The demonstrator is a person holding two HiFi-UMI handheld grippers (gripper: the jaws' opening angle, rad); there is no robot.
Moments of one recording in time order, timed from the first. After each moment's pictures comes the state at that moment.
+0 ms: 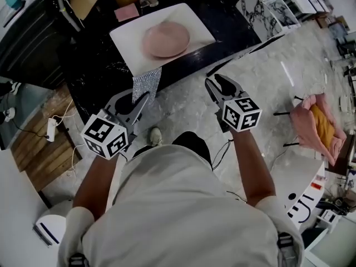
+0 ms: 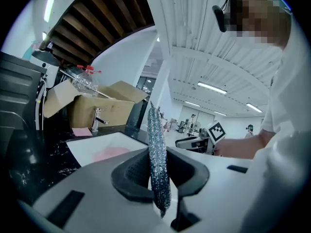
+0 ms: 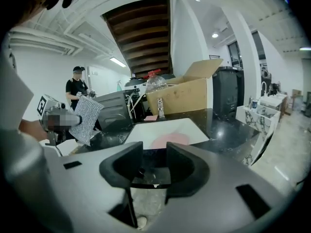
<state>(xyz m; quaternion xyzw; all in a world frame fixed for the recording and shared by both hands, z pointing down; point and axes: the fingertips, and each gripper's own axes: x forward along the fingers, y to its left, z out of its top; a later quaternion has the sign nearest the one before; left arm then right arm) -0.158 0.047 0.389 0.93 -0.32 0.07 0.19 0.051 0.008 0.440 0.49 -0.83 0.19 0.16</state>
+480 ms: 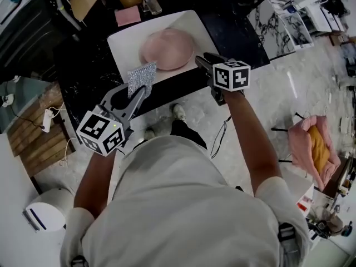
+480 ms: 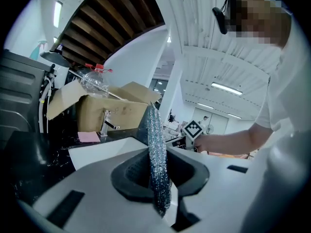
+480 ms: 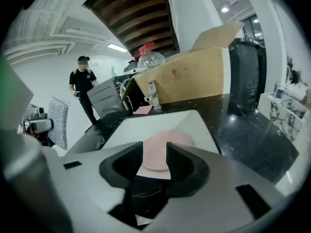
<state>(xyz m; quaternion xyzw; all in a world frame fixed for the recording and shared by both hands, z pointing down) -0.147 -0.051 0.394 0.90 -0.39 0.06 0.21 0.039 -0.181 0.493 0.40 -0.84 0.27 0.24</state>
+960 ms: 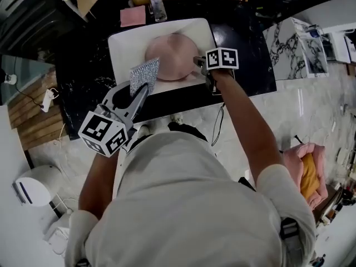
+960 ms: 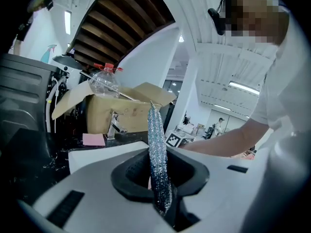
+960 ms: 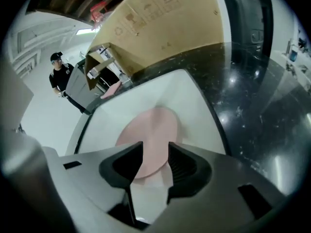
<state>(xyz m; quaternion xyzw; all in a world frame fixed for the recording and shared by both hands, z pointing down) -0.116 -0.121 0.397 0.85 -0.47 0.05 0.23 0.047 -0.286 0.619 0.34 -0.76 0.43 0.34</state>
